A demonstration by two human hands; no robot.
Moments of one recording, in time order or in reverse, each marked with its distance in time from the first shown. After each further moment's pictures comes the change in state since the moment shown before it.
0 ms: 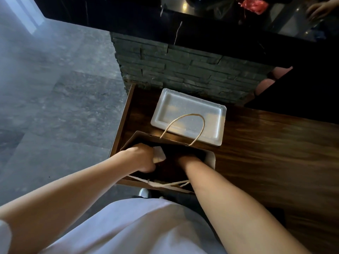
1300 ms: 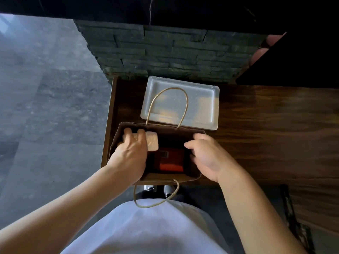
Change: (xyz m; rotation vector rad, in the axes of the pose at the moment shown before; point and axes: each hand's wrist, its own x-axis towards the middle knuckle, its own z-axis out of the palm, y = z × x) left_hand -0.032 0.008 0.000 -0.056 0.467 0.010; right_hand -0.061 0.048 -0.017 1.203 0.051 -0.053
